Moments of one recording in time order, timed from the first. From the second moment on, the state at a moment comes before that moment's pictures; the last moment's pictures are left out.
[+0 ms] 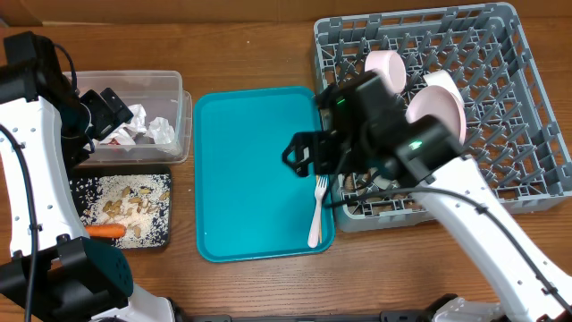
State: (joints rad) left arm 0.34 1.76 1.82 -1.43 0.08 -0.42; right arm 0.59 1.49 1.51 -1.02 -0.36 0.51
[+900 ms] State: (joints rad) left arm 0.34 1.76 1.82 -1.43 0.08 -0.42; right arm 0.78 1.81 1.48 -1.16 -0.04 0.75
